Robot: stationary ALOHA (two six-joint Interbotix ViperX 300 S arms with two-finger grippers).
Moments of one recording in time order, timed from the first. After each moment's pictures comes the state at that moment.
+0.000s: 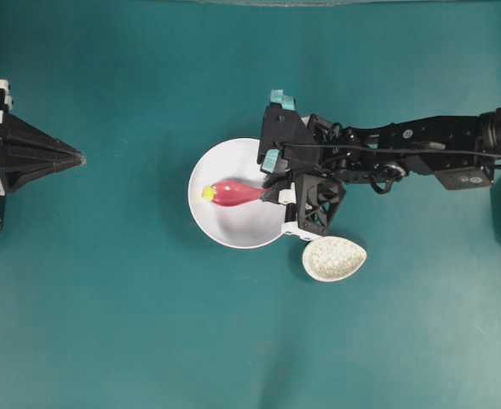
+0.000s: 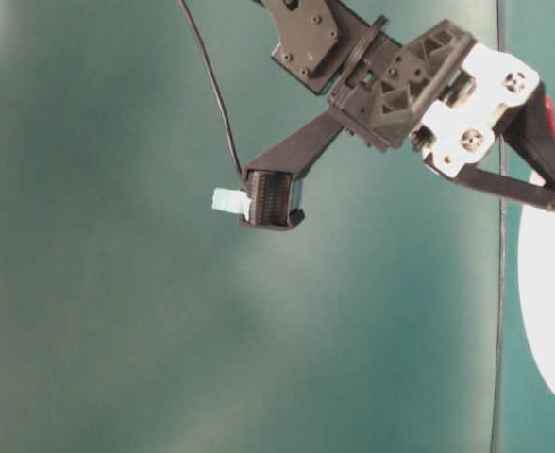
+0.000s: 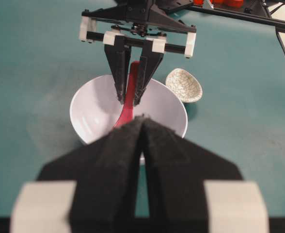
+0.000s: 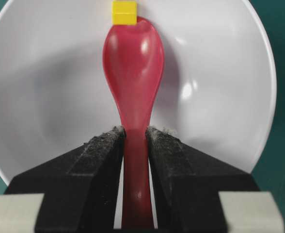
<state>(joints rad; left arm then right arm) 0.04 -1.02 1.20 0.01 -0.05 -0.15 -0.07 0.11 0.57 0.27 0.15 -0.11</state>
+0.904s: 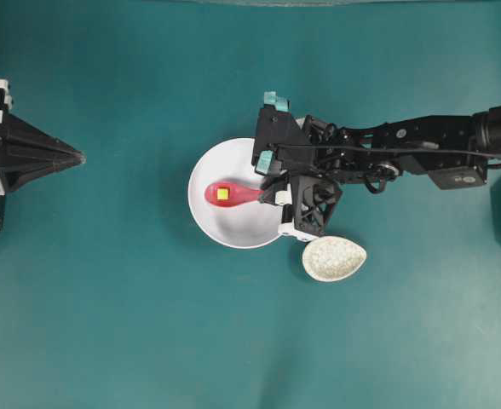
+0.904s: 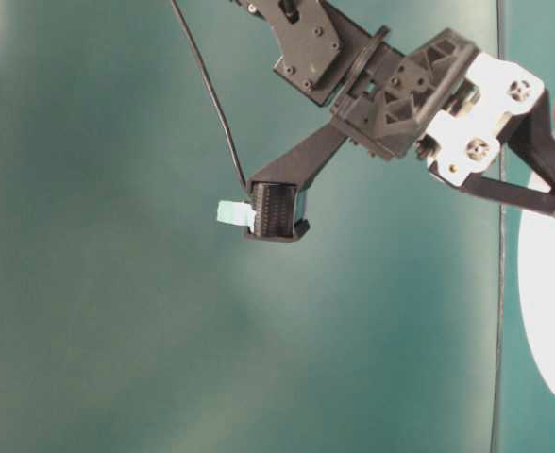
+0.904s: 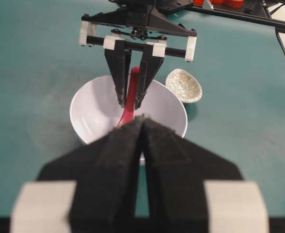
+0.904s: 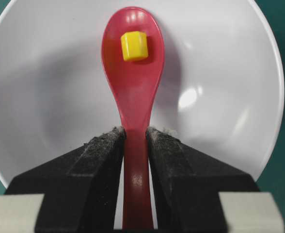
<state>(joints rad) 0.04 -1.02 1.20 0.01 -0.05 -0.15 -0.07 0.12 0.55 0.27 0.18 -0.11</state>
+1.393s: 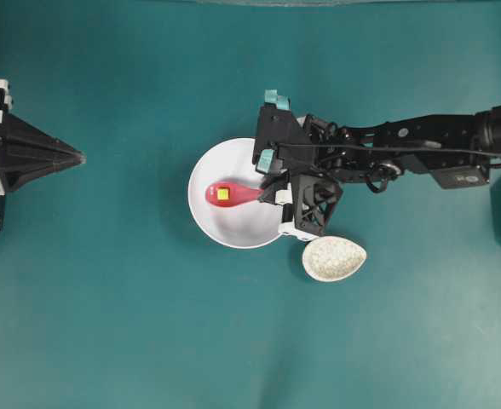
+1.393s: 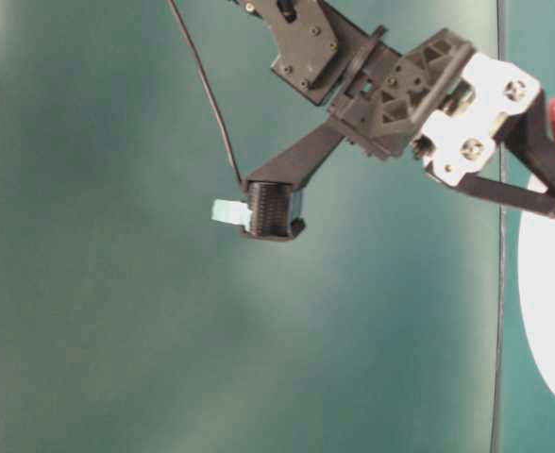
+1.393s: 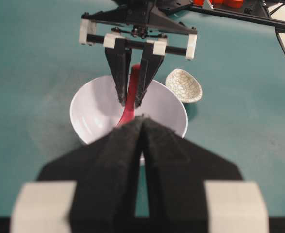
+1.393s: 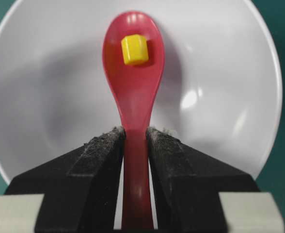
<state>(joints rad) 0.04 -1.02 1.20 0.01 -0.06 -0.15 -0.08 0.10 0.55 0.27 0.18 -0.10</state>
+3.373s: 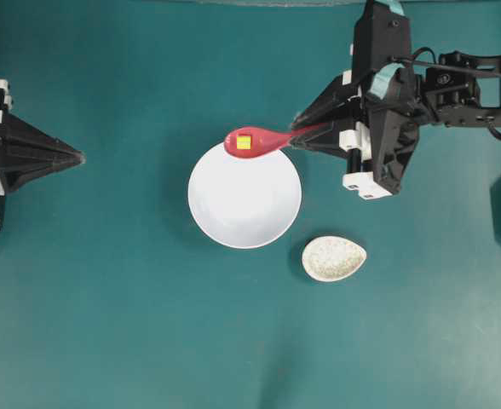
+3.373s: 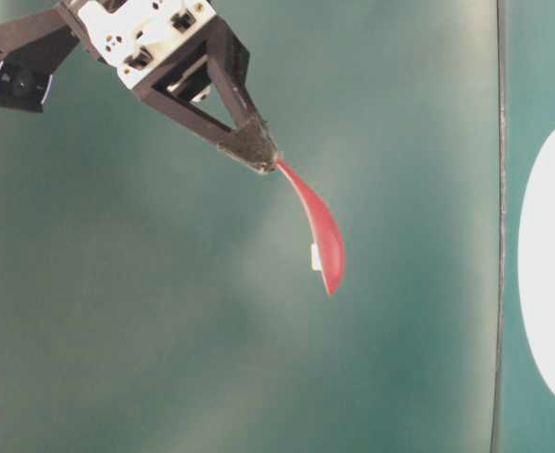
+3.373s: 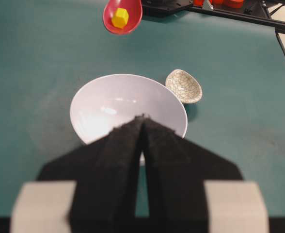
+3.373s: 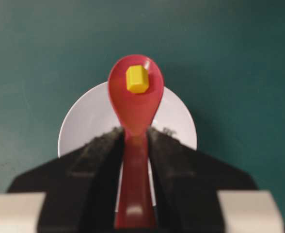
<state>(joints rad) 0.04 -1.02 1.20 0.01 -0.06 -0.15 -0.14 -0.34 0.56 0.21 0.34 -0.10</state>
